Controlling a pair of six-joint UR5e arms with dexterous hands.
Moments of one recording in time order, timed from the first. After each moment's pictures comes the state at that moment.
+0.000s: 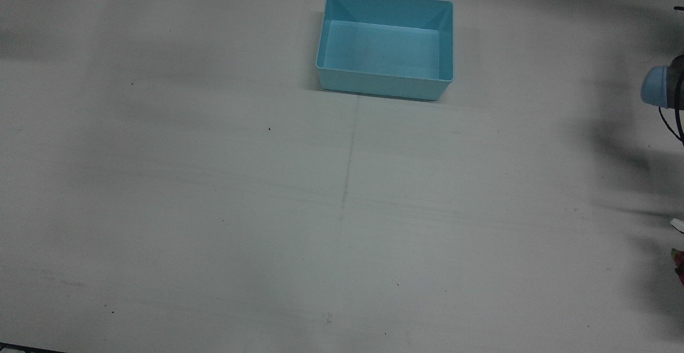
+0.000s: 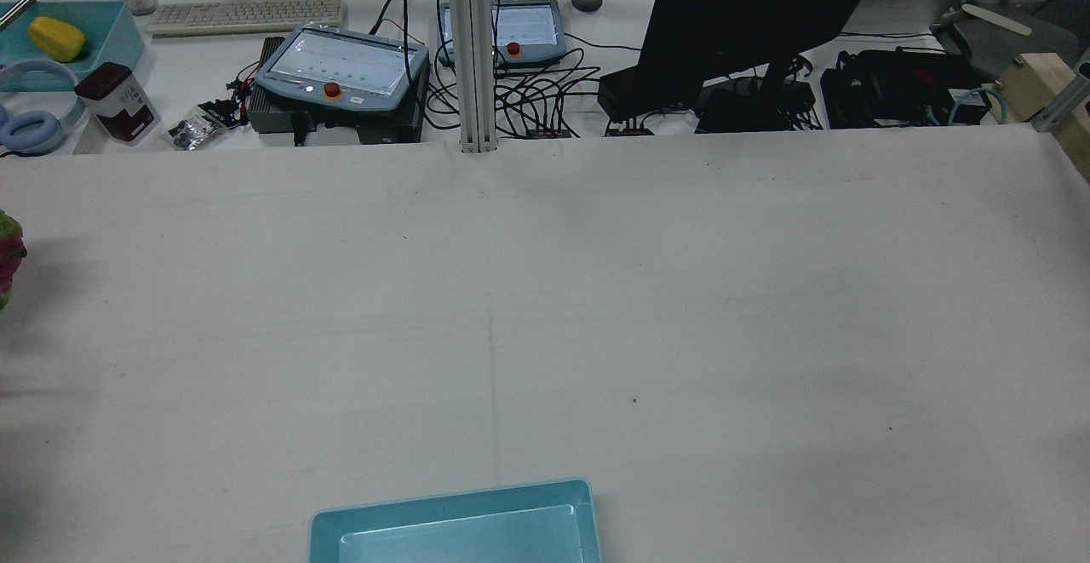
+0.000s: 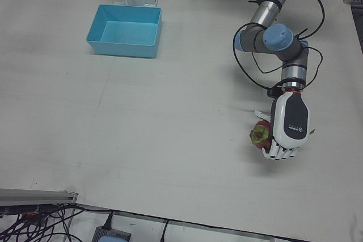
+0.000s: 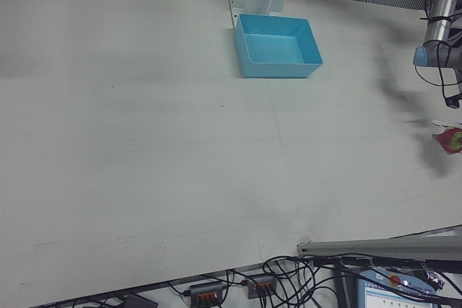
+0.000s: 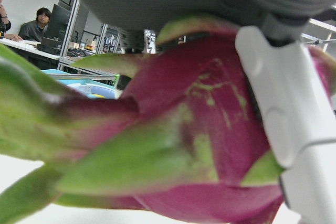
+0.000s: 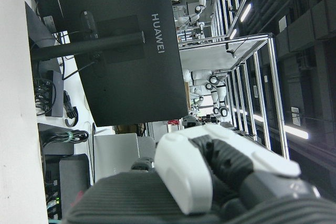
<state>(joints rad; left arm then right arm) -1.06 -1.66 -1.54 0.11 1.22 1.25 1.48 -1.65 1.69 -3.22 -1.55 0.16</state>
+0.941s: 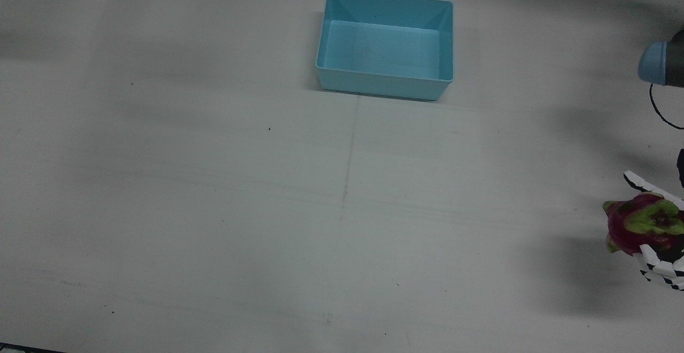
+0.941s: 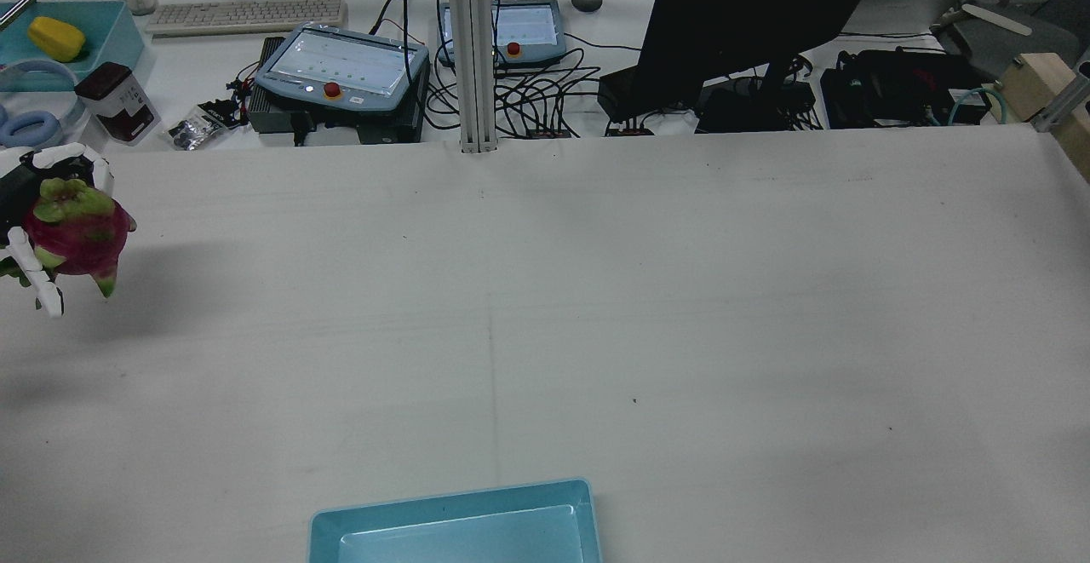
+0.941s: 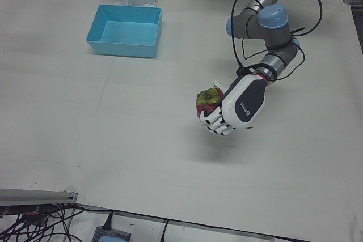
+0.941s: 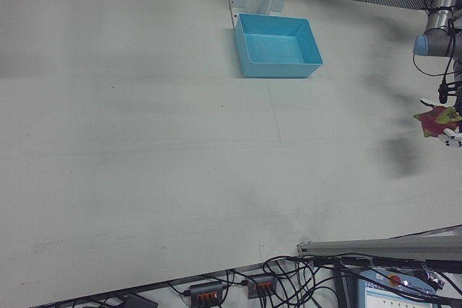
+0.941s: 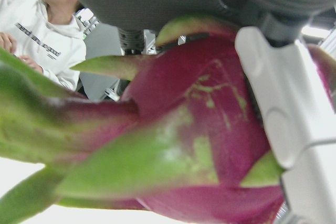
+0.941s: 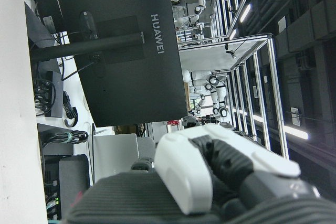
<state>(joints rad) -1.04 -1.64 -1.70 -0.20 1.47 0.96 1.48 -1.65 1.69 -3.22 -1.55 0.16</state>
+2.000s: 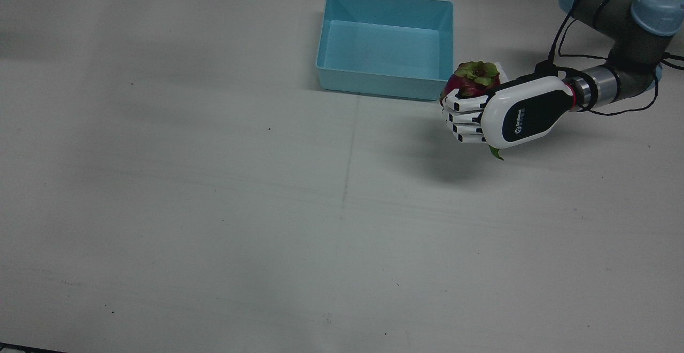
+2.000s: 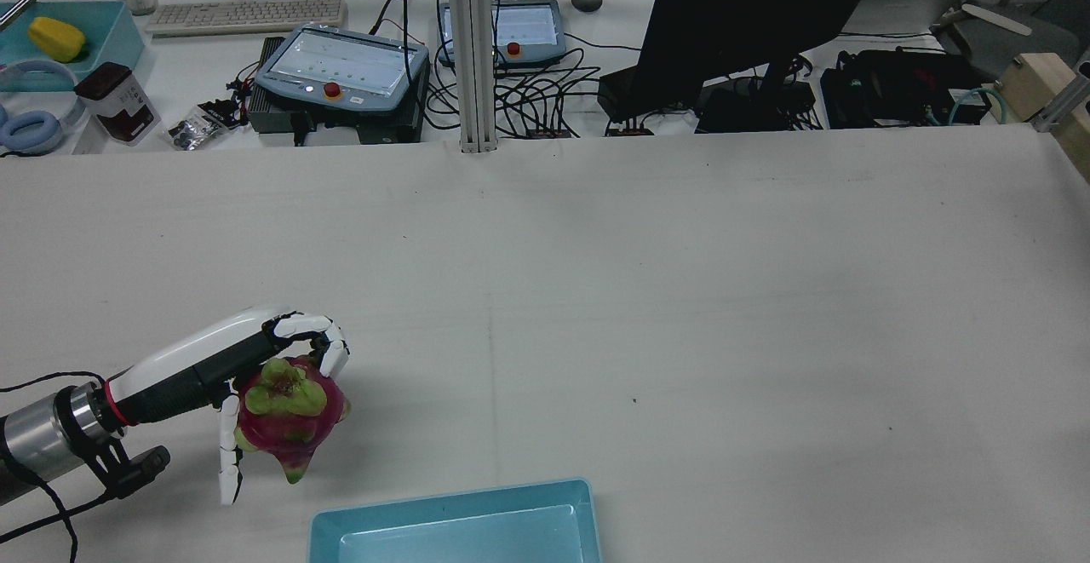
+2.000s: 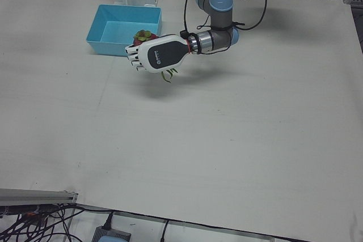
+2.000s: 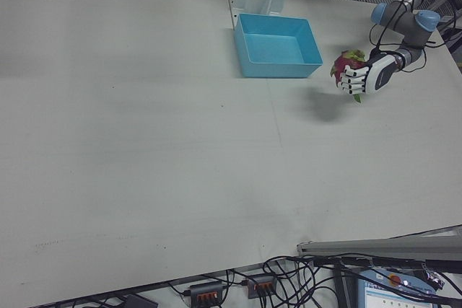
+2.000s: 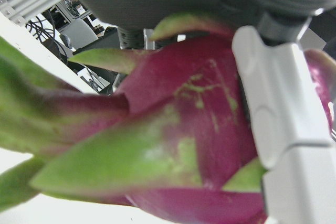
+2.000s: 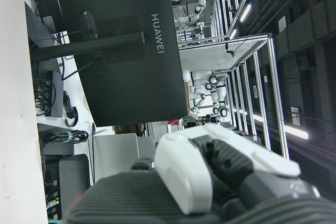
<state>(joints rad) -0.61 -1.64 -1.94 -0.28 1.53 0.97 1.48 -1.65 1.69 -3.22 -1.55 0.16</state>
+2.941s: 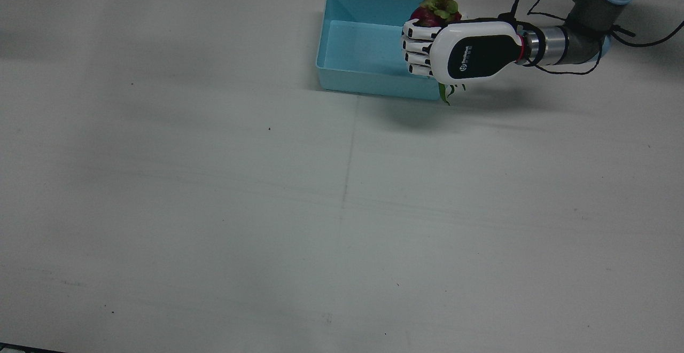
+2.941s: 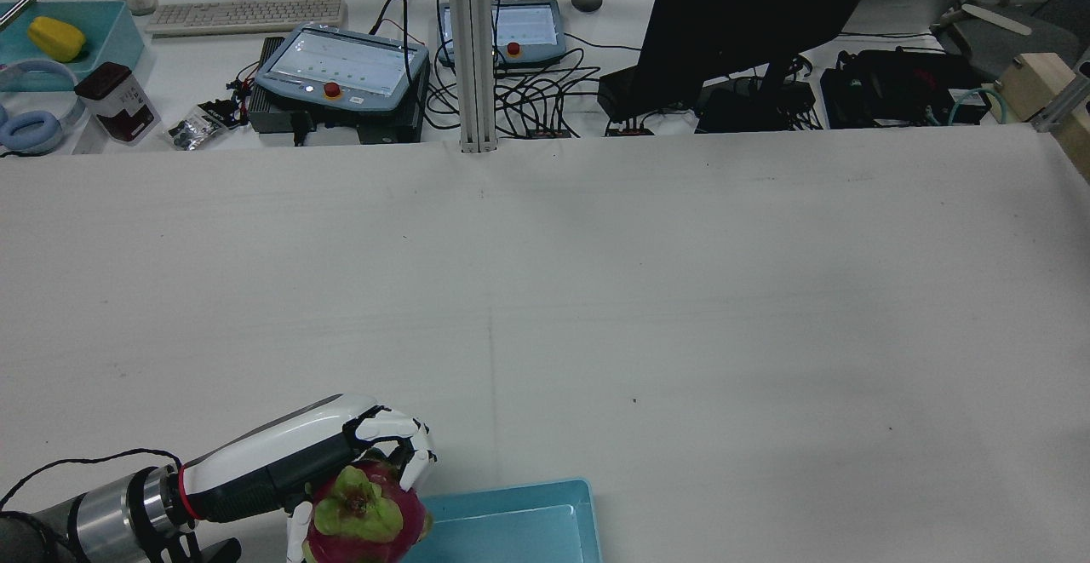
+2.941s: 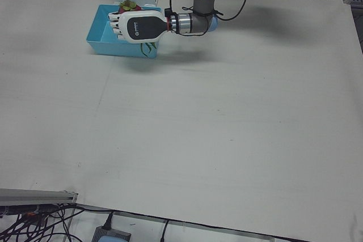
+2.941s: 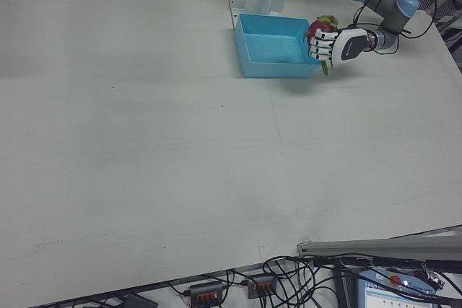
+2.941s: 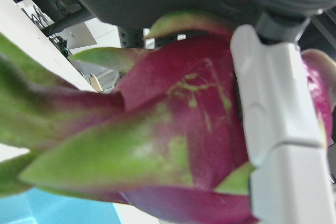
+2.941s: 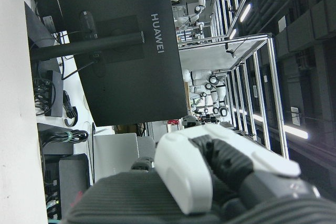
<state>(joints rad) -0.40 -1.67 -2.05 -0.28 1.50 1.01 1.48 -1.65 1.69 -3.22 -1.55 0.16</state>
